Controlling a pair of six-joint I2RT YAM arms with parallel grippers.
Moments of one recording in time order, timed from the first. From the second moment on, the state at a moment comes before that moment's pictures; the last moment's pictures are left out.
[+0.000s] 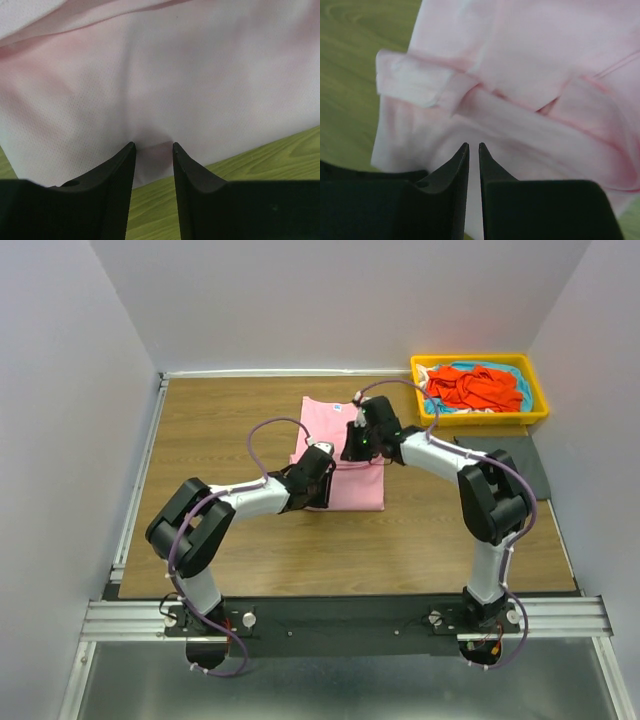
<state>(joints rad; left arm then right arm) -0.72 1.72 0.94 -0.11 -0.09 -0.45 0.51 1.95 1.38 -0.20 -0.17 0.37</state>
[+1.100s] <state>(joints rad) -0.78 1.57 0.81 -0.16 -0.08 -0.51 0.54 2.08 1.51 0.05 0.01 0.39</state>
